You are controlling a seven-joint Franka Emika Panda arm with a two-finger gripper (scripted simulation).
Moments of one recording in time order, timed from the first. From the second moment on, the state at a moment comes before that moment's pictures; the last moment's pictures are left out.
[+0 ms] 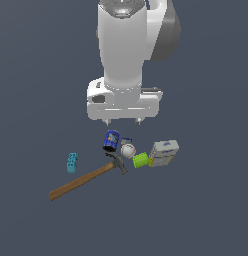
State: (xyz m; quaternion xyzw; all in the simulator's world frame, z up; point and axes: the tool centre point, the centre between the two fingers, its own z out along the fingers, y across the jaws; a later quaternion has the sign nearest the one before) arm 0.024 -0.002 0.284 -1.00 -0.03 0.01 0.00
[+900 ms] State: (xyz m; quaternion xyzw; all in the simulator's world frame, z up) arm 0.055 -0.187 0.125 -1.00 -0.04 0.00 0.01
